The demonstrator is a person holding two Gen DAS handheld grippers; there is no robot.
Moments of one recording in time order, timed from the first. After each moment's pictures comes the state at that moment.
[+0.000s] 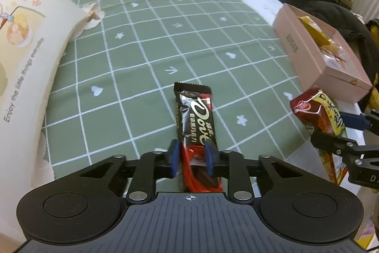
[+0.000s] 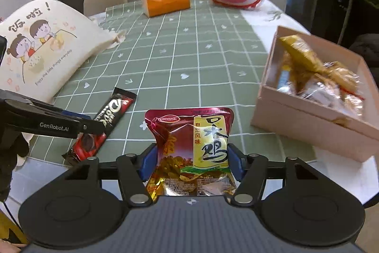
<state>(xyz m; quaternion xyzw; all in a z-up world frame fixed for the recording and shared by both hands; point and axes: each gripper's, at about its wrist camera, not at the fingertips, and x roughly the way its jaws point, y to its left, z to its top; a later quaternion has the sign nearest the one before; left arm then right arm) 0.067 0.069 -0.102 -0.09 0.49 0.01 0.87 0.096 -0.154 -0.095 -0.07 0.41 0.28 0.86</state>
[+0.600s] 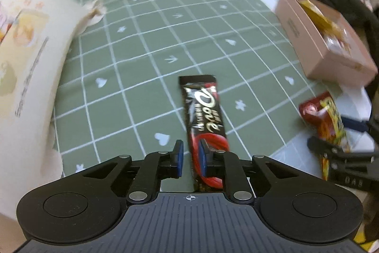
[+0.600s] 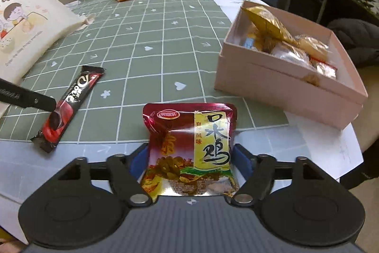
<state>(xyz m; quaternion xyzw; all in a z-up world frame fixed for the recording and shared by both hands) 0.064 0.052 -0.096 -0.04 0.51 0.04 0.86 0.088 -0.174 -0.129 -0.09 0.43 0.21 0.87</state>
